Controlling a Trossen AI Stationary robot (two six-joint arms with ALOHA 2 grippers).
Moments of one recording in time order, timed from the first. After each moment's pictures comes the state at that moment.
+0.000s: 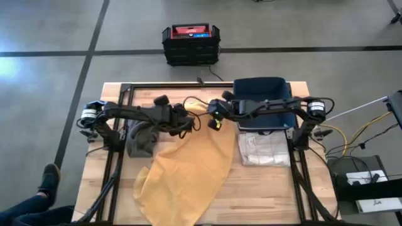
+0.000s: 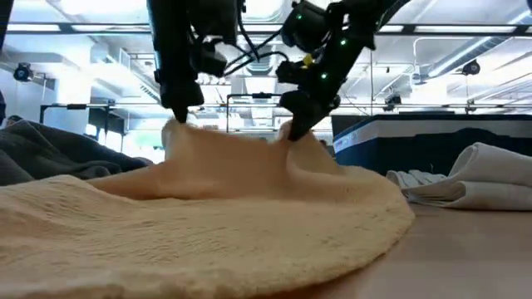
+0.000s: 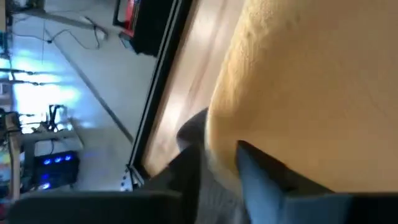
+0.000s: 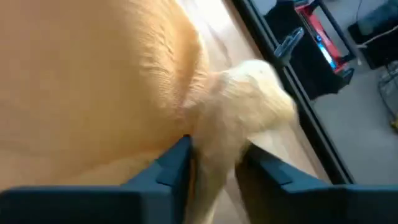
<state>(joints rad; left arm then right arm) 0.08 1.65 1.31 -1.24 -0.76 -0.39 -0.20 1.82 1.25 -0.44 0.44 0.00</state>
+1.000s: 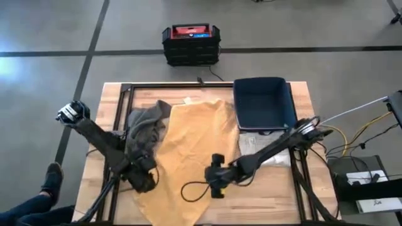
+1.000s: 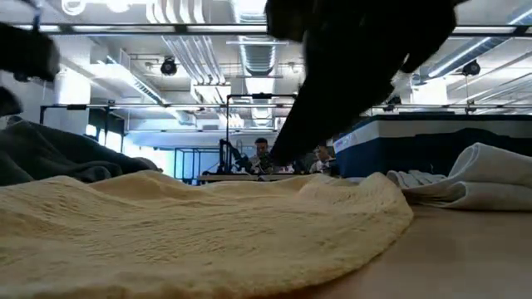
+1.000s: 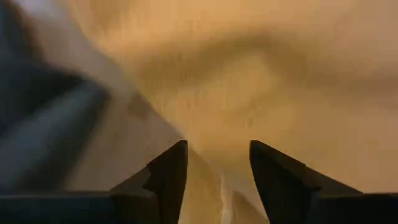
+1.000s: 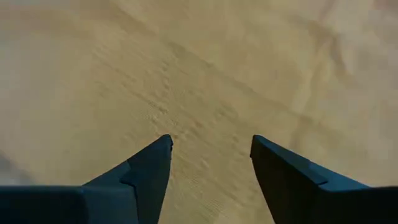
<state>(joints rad) -0.82 1.40 0.74 -0.75 -0.24 -1.34 0.44 2.07 1.28 -0.24 0.26 0.44</state>
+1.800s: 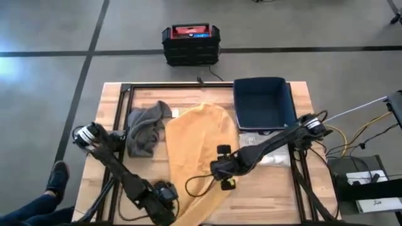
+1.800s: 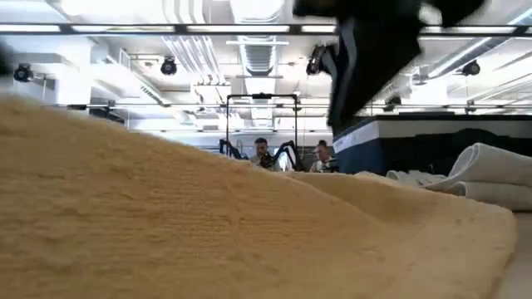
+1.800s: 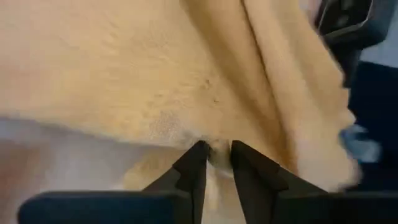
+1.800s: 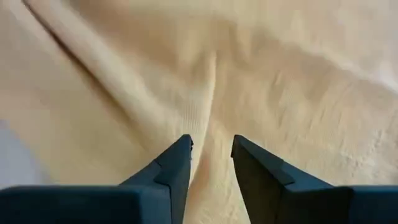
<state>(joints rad) -0.83 1.75 1.26 -0.69 -0.26 -1.24 0.40 1.89 1.37 -0.67 0.18 0.30</state>
